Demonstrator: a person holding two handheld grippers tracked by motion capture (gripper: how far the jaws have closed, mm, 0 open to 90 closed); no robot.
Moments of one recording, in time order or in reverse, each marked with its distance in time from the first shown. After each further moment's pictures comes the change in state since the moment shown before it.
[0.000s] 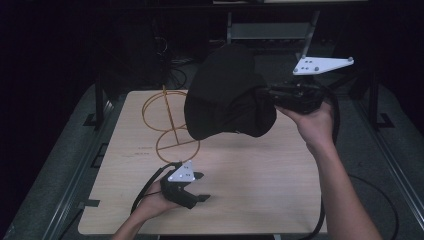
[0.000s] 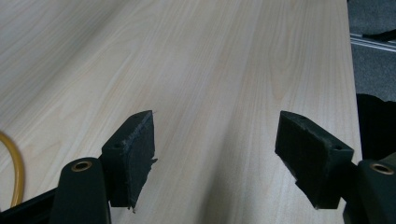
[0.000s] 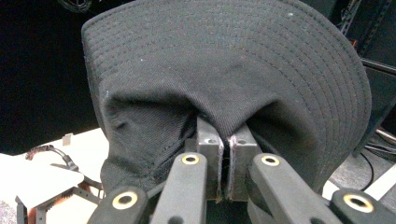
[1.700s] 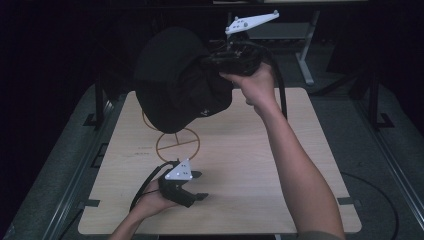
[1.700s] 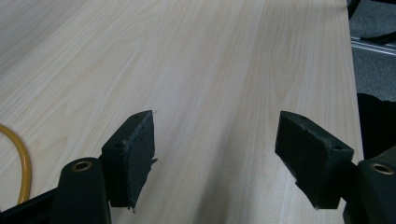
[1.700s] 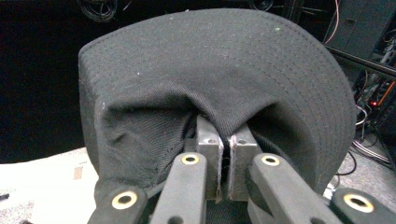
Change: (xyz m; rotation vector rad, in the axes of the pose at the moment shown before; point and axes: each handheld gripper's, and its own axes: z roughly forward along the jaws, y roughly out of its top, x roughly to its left) left arm 0.005 -0.003 -0.004 -0.016 -0.001 -0.011; right arm 0.004 0.082 0.110 0.033 0.122 -0.023
